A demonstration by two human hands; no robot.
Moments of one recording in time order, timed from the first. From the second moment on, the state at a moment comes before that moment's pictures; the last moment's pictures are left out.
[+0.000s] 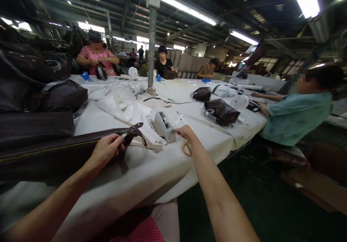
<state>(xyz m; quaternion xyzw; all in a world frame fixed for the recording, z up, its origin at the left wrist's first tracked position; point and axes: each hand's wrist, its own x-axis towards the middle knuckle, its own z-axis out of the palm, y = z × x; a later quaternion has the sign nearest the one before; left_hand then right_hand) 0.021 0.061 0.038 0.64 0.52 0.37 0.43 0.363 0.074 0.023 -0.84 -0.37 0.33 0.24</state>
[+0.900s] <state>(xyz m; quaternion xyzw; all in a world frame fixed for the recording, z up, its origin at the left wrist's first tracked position) 0.039 0.034 0.033 0.75 0.61 0.25 0.05 0.182 0.082 0.095 -0.59 -0.68 0.37 0.23</state>
